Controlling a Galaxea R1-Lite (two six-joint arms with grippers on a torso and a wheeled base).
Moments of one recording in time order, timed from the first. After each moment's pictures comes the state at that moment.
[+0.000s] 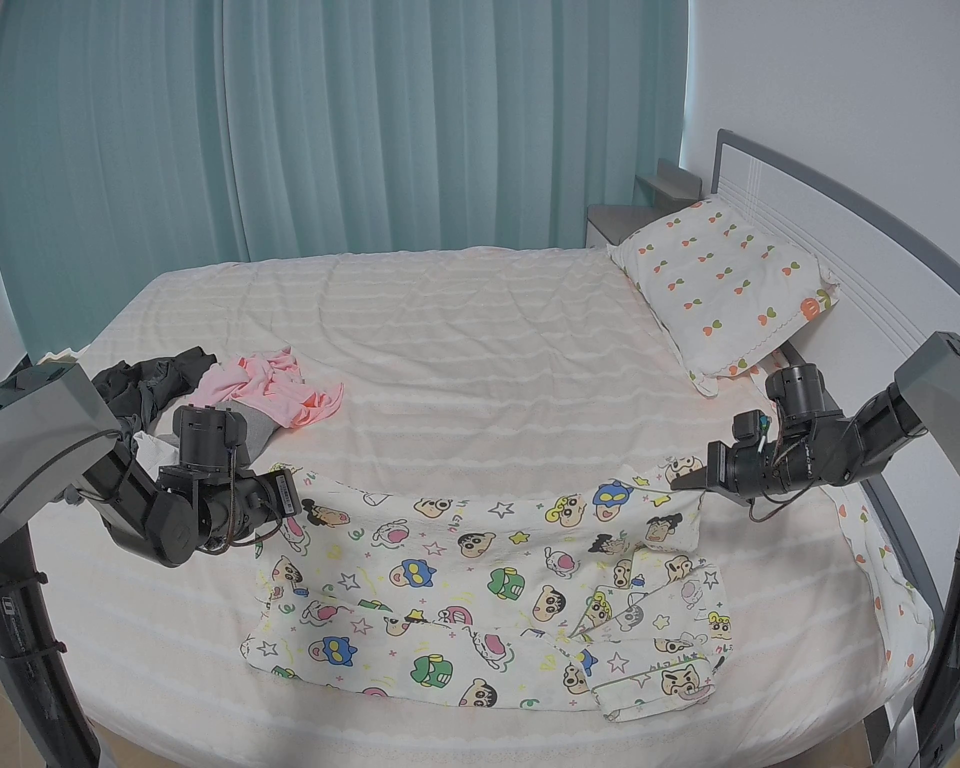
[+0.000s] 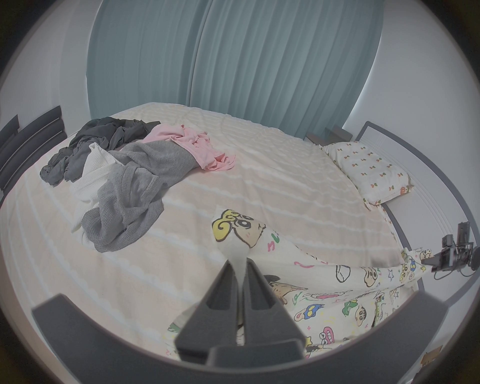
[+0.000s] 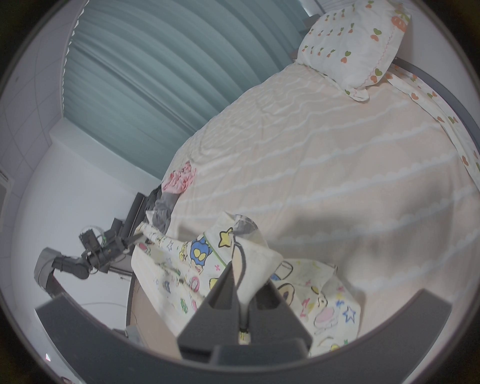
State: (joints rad) left arm -0.12 2.11 -0.80 -0.67 0.03 -0.35; right arm 0.09 2.15 -1.08 -0.27 0.57 0.29
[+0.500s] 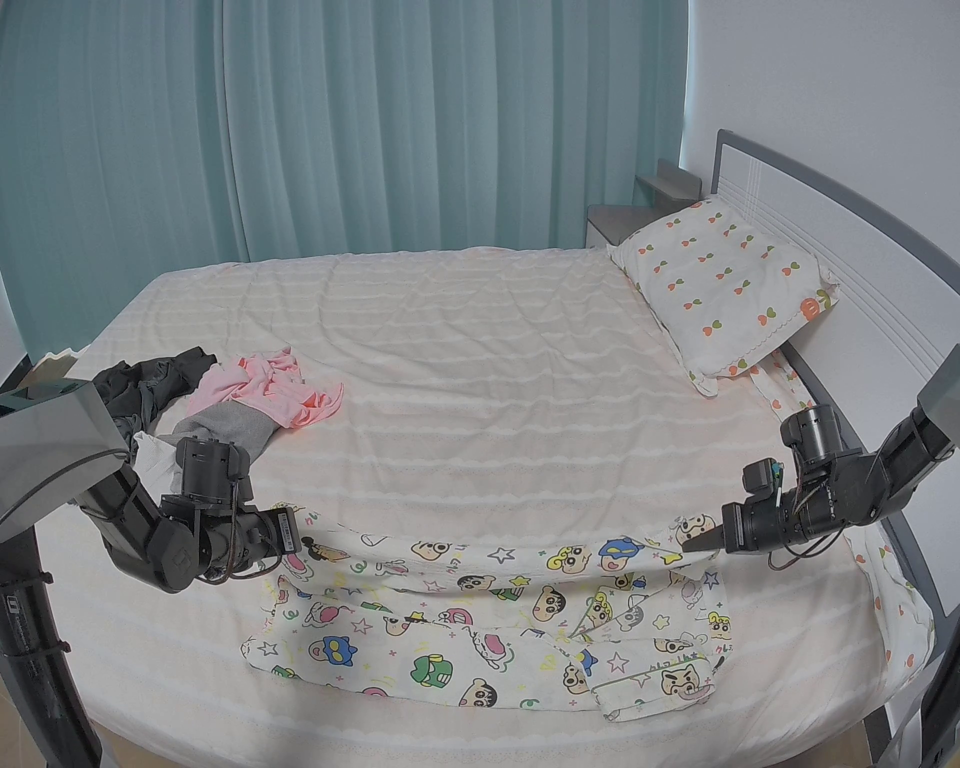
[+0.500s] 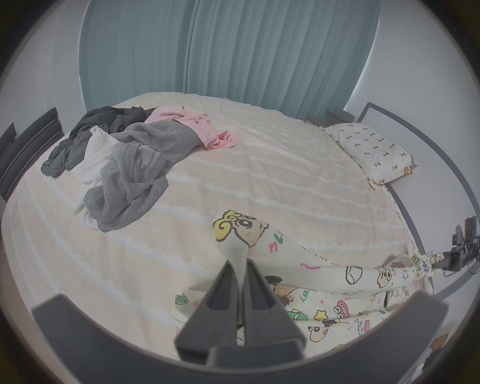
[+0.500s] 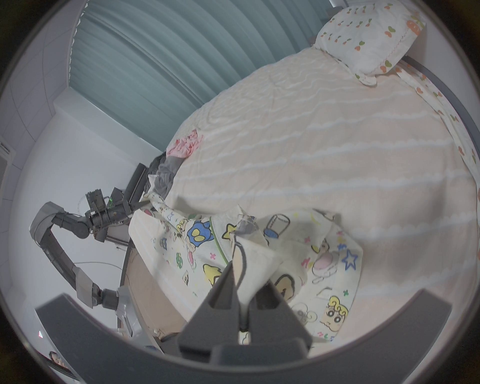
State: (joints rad) left arm -0.12 2.13 -0.70 -0.73 0.02 -0.31; right arm 0.10 2.06 -0.84 -0.26 0.59 0.11
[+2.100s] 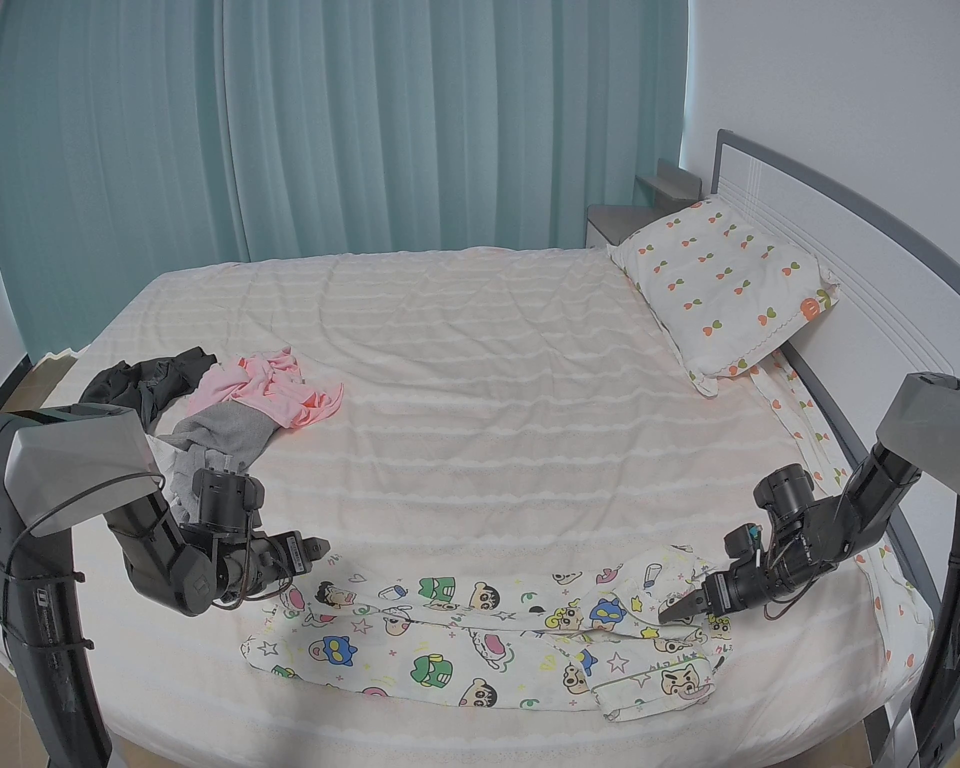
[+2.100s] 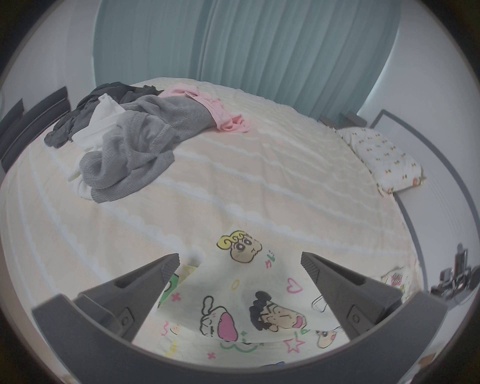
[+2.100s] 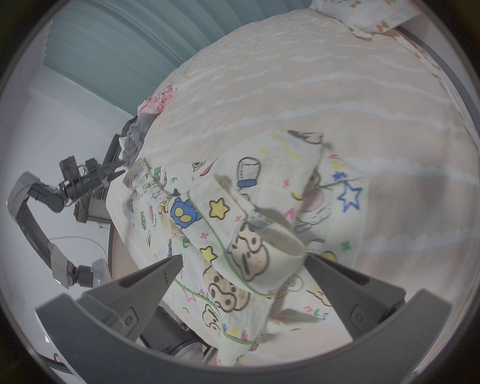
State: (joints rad) left arm -0.12 2.23 -0.66 -0.83 0.03 -0.43; right arm 0.10 2.18 -0.78 -0.23 0.47 0.02
